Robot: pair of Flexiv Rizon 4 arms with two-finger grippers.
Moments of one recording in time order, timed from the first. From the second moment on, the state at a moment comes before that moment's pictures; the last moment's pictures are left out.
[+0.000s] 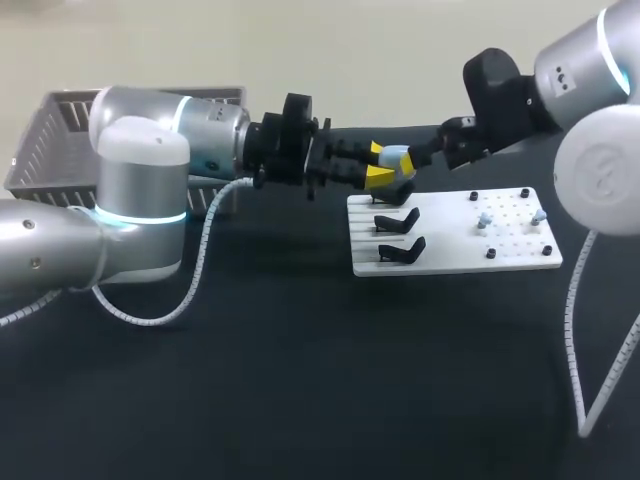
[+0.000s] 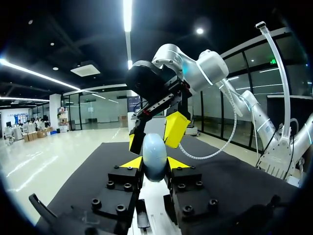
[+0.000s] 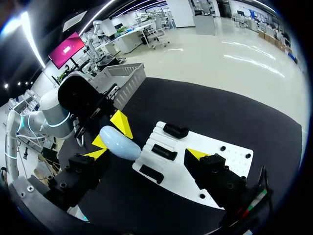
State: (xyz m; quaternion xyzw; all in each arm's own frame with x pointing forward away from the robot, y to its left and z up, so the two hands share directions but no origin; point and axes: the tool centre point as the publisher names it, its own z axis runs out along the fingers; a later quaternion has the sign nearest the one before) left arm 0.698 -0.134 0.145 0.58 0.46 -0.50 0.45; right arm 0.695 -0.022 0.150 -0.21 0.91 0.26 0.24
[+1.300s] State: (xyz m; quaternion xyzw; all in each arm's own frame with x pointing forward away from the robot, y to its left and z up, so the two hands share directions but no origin) left arm 0.698 -0.134 0.145 0.58 0.46 -0.50 0.45; right arm 0.671 -0.165 0.123 -0.20 0.97 0.00 0.15
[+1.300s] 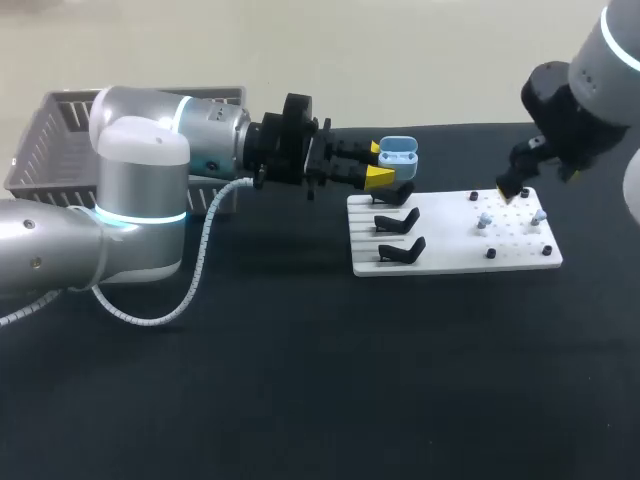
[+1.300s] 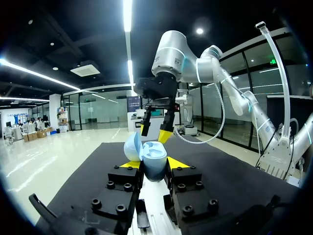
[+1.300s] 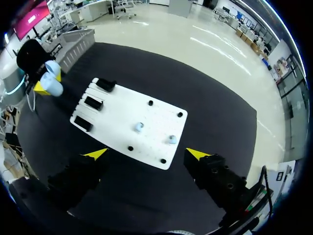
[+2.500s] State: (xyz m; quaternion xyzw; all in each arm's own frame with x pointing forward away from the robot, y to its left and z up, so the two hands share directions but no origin) left arm 0.698 -0.134 0.145 0.58 0.46 -0.50 0.45; right arm 0.701 -0.204 0.046 -0.21 0.97 -0.05 0.10
